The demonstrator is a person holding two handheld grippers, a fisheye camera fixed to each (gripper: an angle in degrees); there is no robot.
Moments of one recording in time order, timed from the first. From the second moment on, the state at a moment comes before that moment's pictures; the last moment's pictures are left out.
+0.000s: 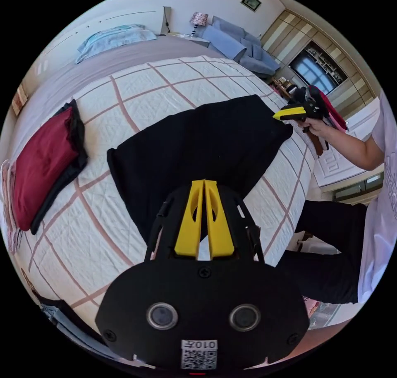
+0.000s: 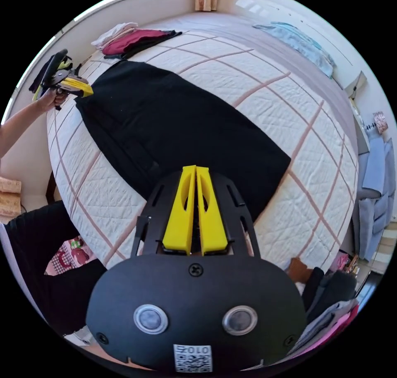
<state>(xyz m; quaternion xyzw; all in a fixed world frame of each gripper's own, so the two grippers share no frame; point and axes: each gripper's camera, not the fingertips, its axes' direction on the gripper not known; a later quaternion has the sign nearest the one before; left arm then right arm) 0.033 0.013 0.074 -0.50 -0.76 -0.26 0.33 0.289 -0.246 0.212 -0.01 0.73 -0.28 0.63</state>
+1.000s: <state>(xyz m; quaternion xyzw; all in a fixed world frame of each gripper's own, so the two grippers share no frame) 0.209 0.056 0.017 -0.11 -0.93 -0.29 0.22 0.112 -0.408 0.335 -0.10 0.59 -0.46 0.65</state>
